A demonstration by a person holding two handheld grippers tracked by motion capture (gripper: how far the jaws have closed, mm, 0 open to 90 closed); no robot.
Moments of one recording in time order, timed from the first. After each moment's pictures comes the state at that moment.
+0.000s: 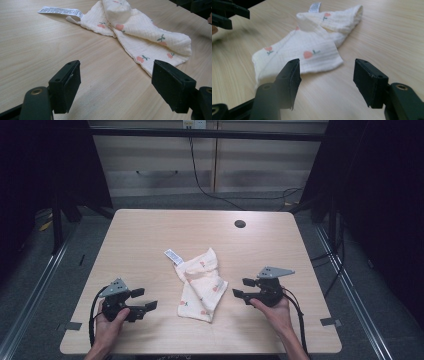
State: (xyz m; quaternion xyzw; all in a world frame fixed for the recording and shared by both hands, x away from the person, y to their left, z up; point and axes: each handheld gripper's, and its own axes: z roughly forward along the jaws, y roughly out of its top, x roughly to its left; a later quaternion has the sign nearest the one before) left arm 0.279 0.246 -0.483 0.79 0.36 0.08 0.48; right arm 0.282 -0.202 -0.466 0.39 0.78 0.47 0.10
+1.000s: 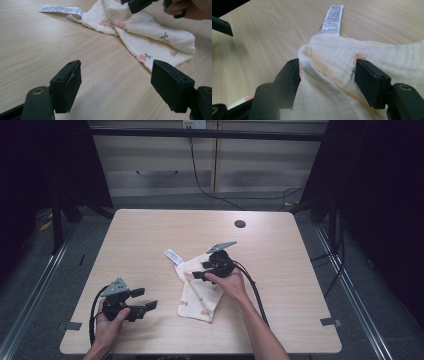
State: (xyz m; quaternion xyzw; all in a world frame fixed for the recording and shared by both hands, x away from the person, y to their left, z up) left arm 0.282 0.245 -0.485 0.80 0.36 0.08 0.48; right arm 0.386 -0.090 -0.484 0.36 0.83 0.43 0.04
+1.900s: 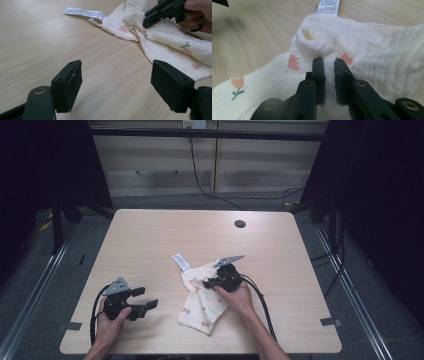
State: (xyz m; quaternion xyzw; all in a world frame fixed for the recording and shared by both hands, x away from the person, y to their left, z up) left arm 0.284 0.242 -0.486 0.80 0.36 0.08 0.47; right arm 0.348 -0.112 -0.505 0.38 0.83 0.40 0.03
